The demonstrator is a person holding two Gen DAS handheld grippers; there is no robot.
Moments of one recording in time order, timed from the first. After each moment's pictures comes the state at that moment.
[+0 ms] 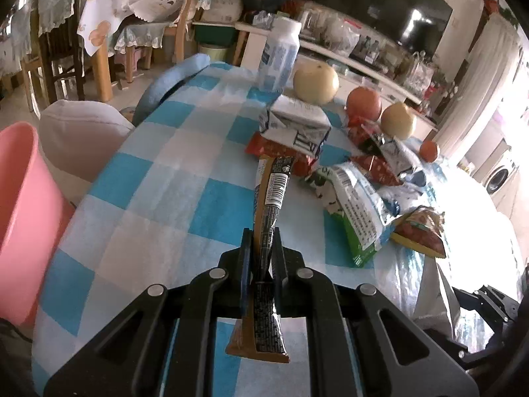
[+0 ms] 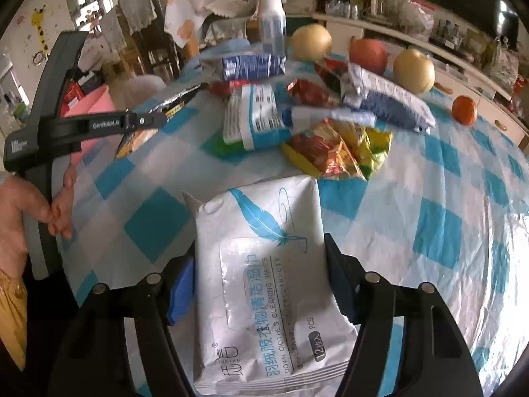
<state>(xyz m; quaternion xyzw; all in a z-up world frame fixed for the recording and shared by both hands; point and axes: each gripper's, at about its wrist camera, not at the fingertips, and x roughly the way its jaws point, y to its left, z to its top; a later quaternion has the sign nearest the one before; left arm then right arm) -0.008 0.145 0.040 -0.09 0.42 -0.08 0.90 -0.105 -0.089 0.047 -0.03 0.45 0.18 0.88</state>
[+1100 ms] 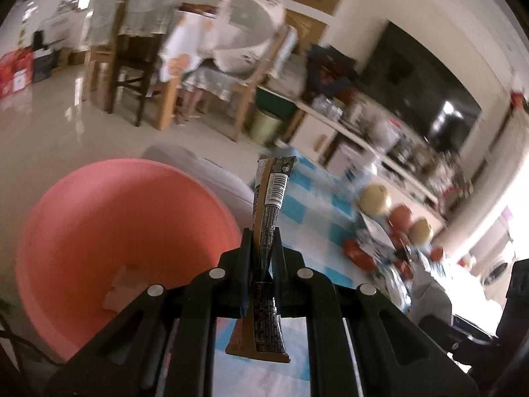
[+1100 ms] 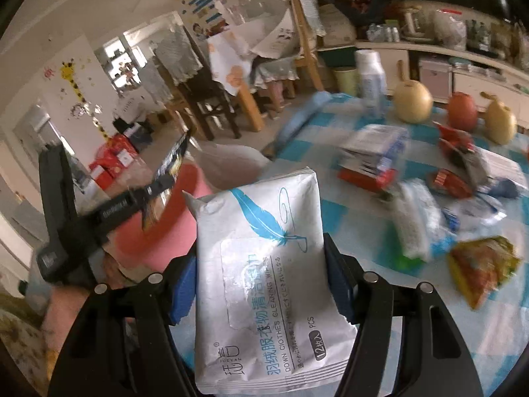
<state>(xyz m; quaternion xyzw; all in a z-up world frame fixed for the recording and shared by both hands) -0.058 0.321 0.098 -0.21 0.29 0.02 0.93 -0.065 0.068 0.121 0.10 0.39 0.29 0.87</state>
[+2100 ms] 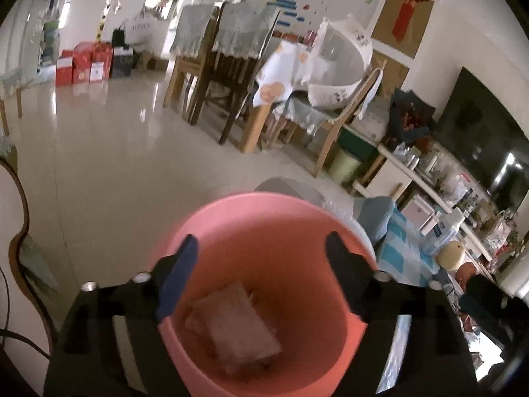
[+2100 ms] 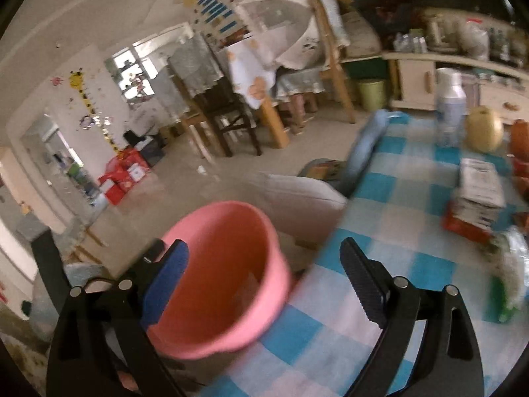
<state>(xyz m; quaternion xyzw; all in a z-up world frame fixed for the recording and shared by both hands) -0.082 0.412 0.081 -0.24 0.24 0.18 0.92 -0.030 0.168 0.125 0.10 0.36 0.27 0.89</state>
